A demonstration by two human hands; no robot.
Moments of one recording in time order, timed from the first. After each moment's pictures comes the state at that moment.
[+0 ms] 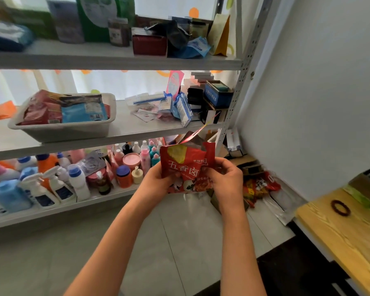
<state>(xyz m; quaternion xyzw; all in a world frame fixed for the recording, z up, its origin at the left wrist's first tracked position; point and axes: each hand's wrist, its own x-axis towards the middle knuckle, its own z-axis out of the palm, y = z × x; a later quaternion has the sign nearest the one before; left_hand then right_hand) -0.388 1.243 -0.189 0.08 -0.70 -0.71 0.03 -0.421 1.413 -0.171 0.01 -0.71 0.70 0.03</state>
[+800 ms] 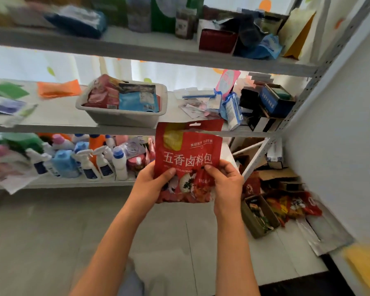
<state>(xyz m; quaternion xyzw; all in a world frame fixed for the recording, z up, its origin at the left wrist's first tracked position) -0.347 1.138 -0.188 0.18 -0.62 -0.75 0.14 -0.439 1.286 -0.196 0.01 -0.63 0.77 -0.08</state>
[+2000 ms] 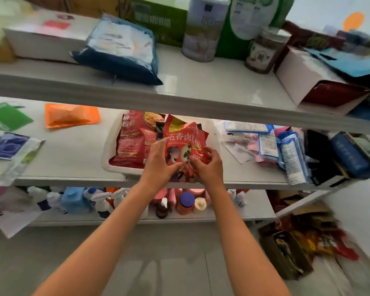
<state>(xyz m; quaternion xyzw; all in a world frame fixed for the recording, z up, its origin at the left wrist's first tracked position) -0.594 0.785 -0.228 0.21 -0.84 -0.46 0.18 -0.683 0.921 -0.234 0.09 -0.81 0.57 -0.11</state>
